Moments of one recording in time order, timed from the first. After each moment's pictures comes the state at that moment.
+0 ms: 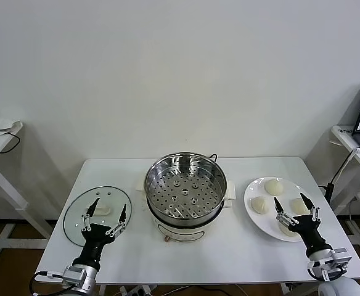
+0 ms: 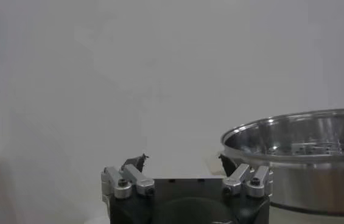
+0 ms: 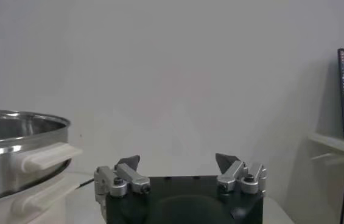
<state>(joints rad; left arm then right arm) 1.60 -1.47 -0.61 -2.07 0.07 -0.08 0.13 -1.50 1.16 0.79 1.84 0.37 0.12 -0.19</state>
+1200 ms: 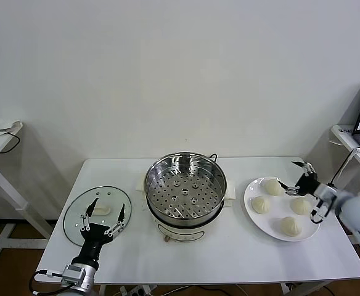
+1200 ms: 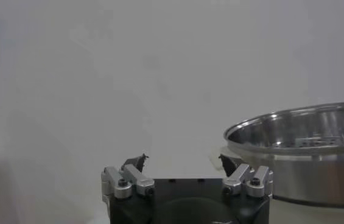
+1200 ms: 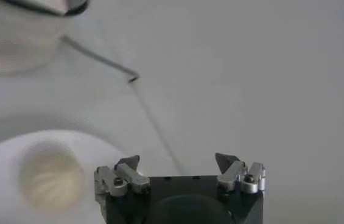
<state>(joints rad) 1.59 -1.46 -0.62 -2.05 0.07 -0.10 0.13 -0.63 0.55 0.03 1.39 -0.07 -0.09 -0.66</state>
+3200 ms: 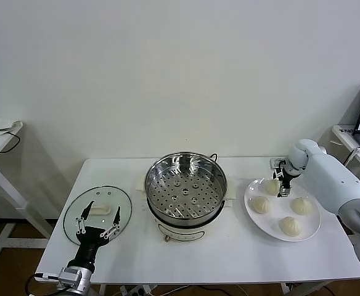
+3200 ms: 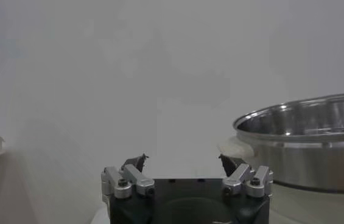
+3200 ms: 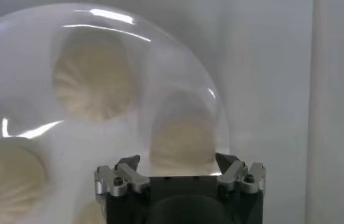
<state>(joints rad) 1.60 -1.47 -0.65 -2.04 0.07 -0.10 0.14 -0.02 0.99 -0.48 0.62 -0.50 -0.04 -1.08</state>
